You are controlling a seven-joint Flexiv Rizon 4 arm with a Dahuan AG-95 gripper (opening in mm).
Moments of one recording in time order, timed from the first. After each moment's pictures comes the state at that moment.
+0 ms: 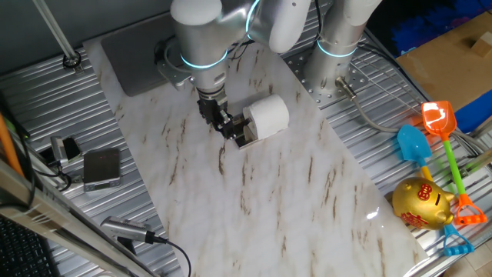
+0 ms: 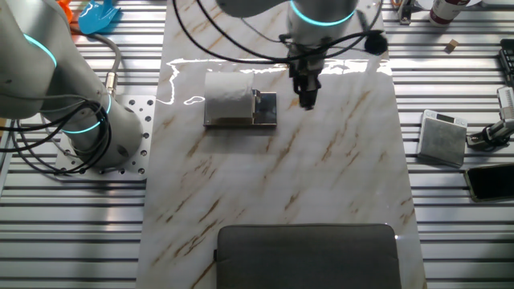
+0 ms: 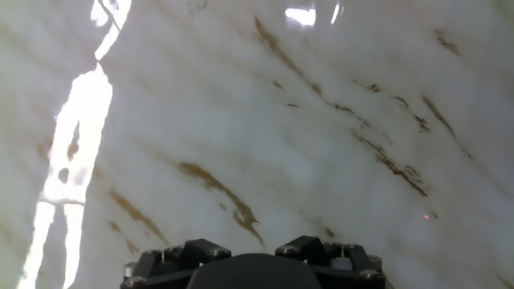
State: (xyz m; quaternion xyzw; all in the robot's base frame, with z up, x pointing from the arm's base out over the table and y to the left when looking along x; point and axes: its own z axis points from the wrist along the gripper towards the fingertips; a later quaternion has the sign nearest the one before) arm 0.455 0.082 0.090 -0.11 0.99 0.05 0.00
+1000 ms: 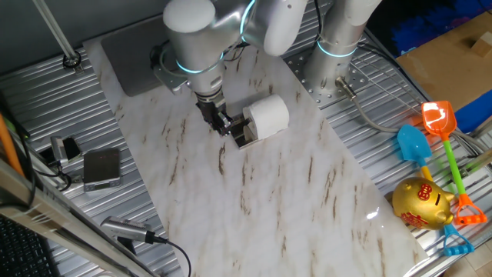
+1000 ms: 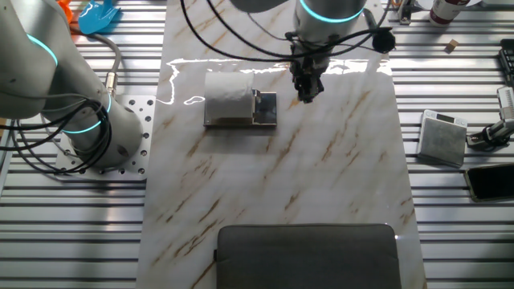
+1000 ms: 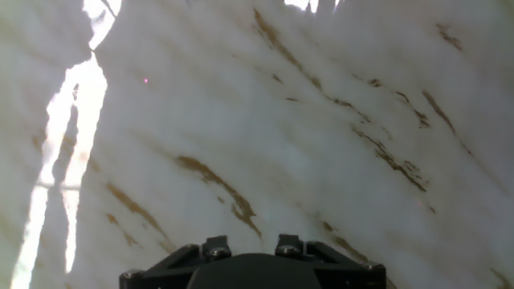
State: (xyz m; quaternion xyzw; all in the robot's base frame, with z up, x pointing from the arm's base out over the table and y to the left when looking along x) arm 0.455 0.081 0.091 -0.13 0.99 0.05 -0.03
